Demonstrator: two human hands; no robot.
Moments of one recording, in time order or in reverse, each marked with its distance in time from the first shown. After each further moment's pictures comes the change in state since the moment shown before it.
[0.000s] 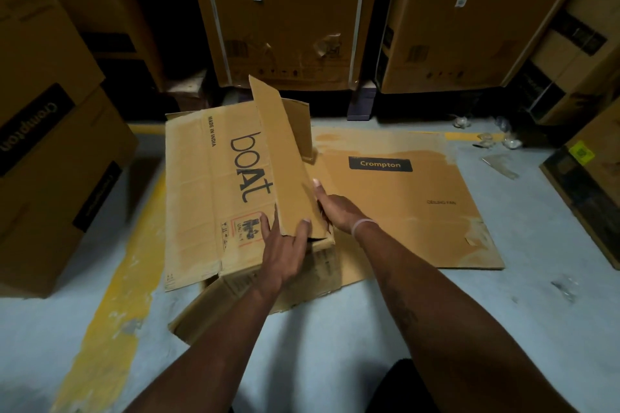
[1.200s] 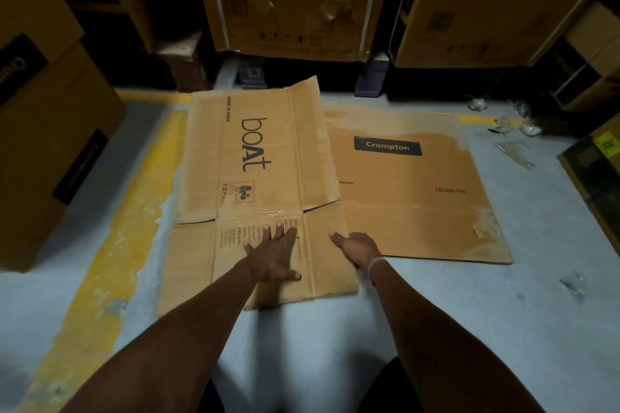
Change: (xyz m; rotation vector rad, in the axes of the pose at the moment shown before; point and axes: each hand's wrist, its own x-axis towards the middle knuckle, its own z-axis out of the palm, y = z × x) left_hand 0.031 -0.079 0.049 0.266 -0.644 -0.094; right_hand 0.036 0.150 0.060 0.148 0.082 0.352
